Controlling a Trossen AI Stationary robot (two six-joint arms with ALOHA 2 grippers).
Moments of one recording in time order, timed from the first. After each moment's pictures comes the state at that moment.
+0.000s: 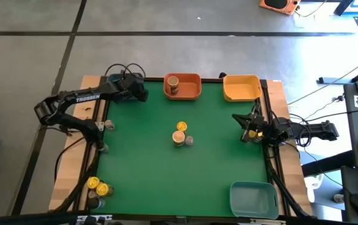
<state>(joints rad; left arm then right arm) 0.67 1.32 0.76 -0.46 -0.52 -0.46 0.11 0.02 0.01 0.08 0.48 -0.21</state>
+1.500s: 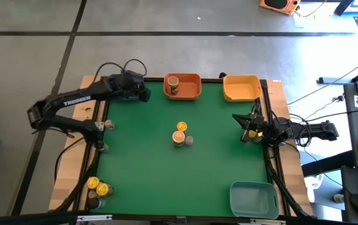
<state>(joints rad) 0.55 1.20 0.91 -0.60 -0.43 -0.46 0.11 0.02 0.01 0.08 0.48 -0.21</state>
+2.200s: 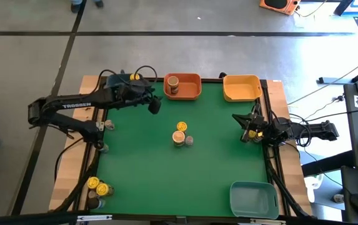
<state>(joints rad) 0.32 1.20 0.91 -0.30 -0.30 -0.39 0.11 0.02 0.01 0.08 0.48 -0.21</state>
